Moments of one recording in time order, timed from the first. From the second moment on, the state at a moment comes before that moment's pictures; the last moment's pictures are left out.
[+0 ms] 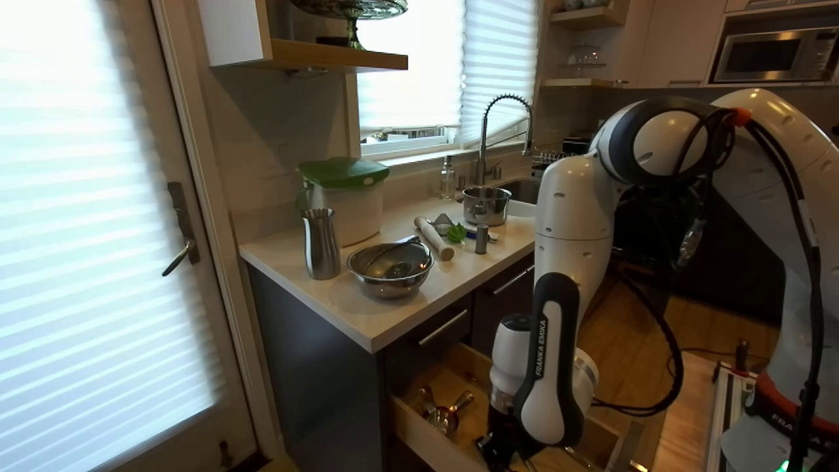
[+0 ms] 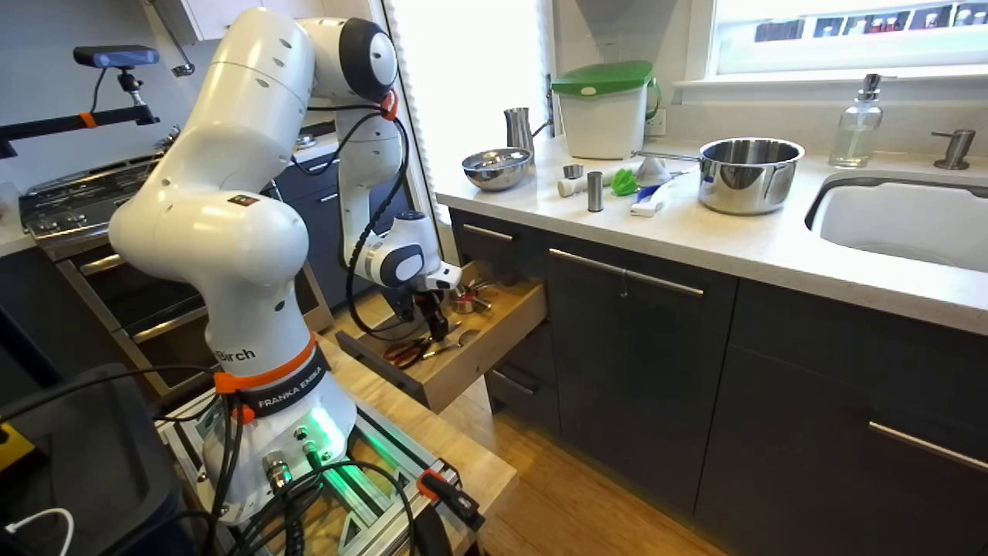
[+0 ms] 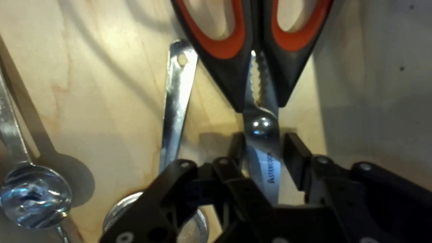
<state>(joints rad) 0.32 0.78 0.14 -2.44 0.31 3.27 0.39</state>
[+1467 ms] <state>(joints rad) 0.73 0.38 -0.22 -2.75 0.35 3.18 0.52</state>
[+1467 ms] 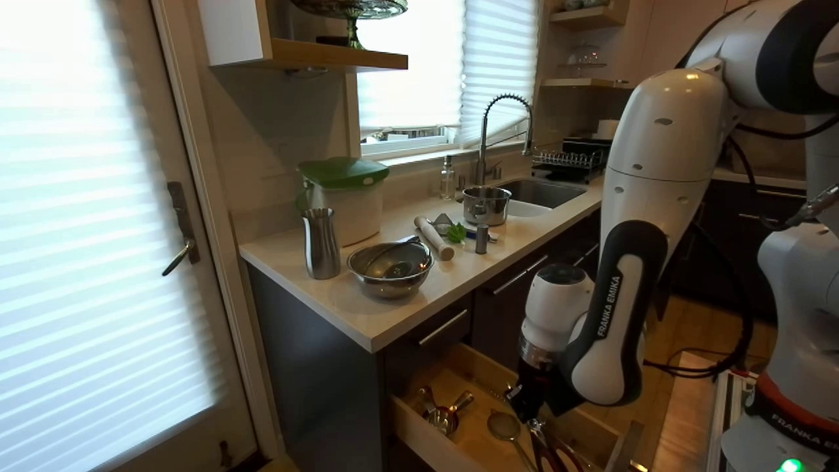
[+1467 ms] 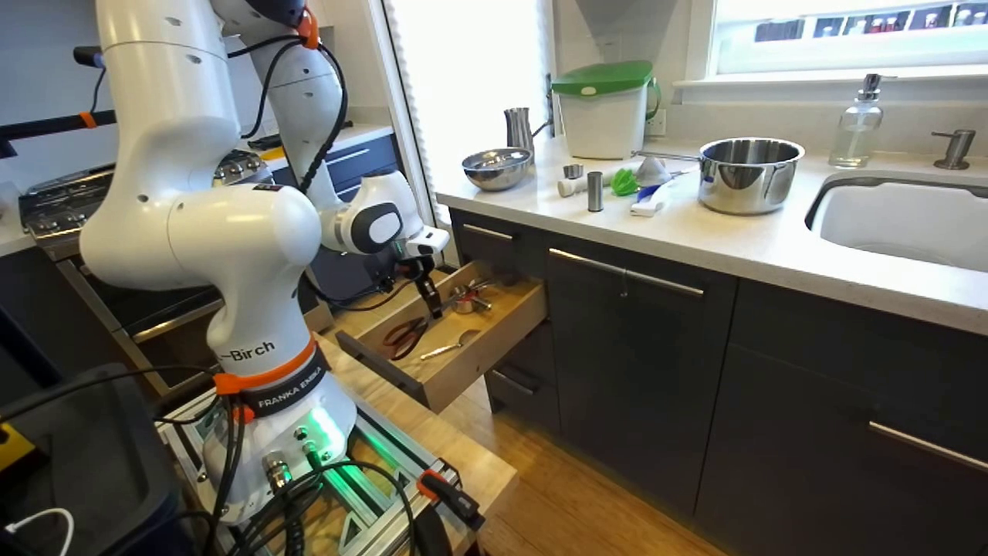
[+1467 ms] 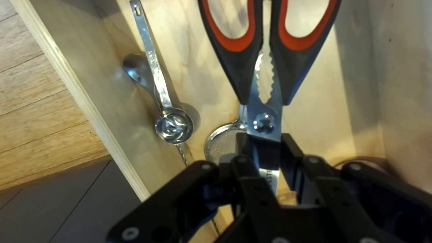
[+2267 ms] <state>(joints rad) 1.38 0.44 -0.77 -2.74 0.85 3.33 0.48</state>
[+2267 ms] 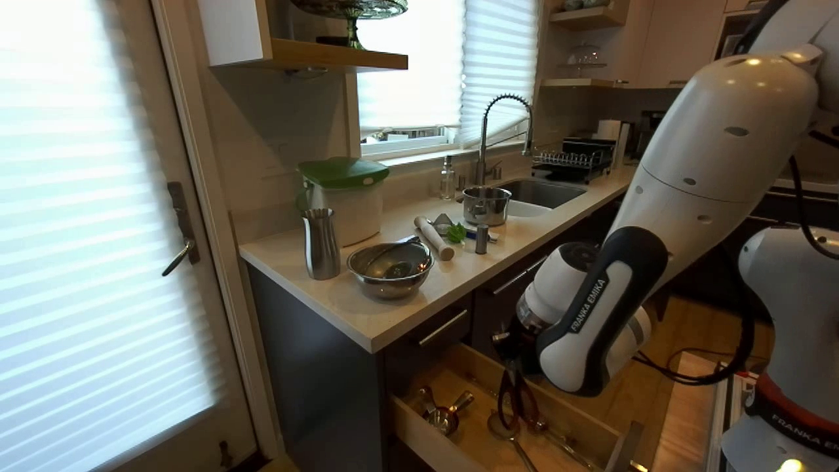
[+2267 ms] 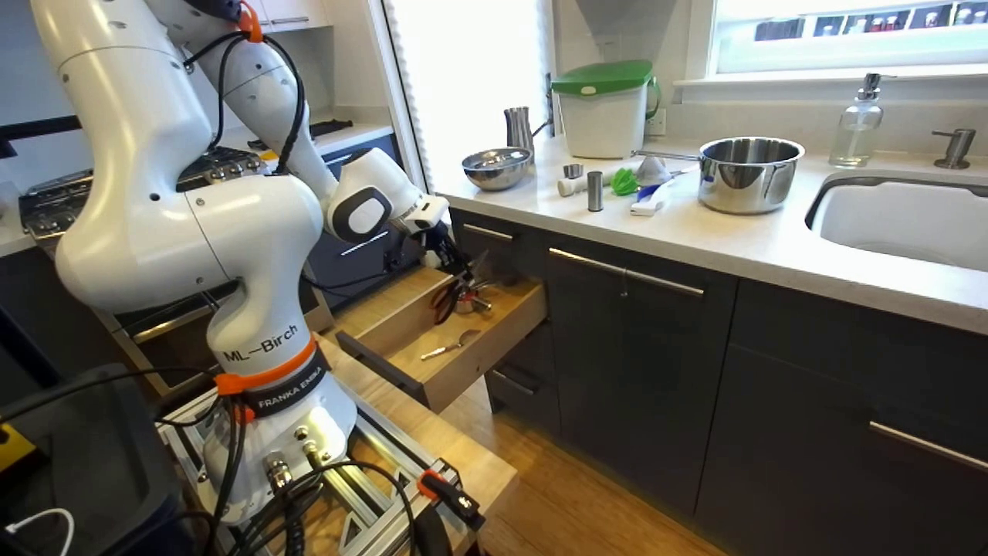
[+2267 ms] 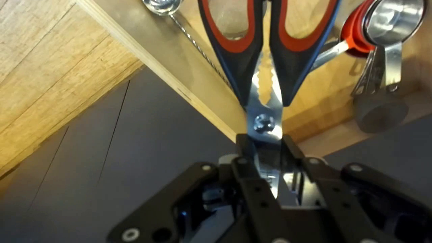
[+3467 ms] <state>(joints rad) 1.90 0.54 -1.13 -2.74 1.59 3.51 0.11</state>
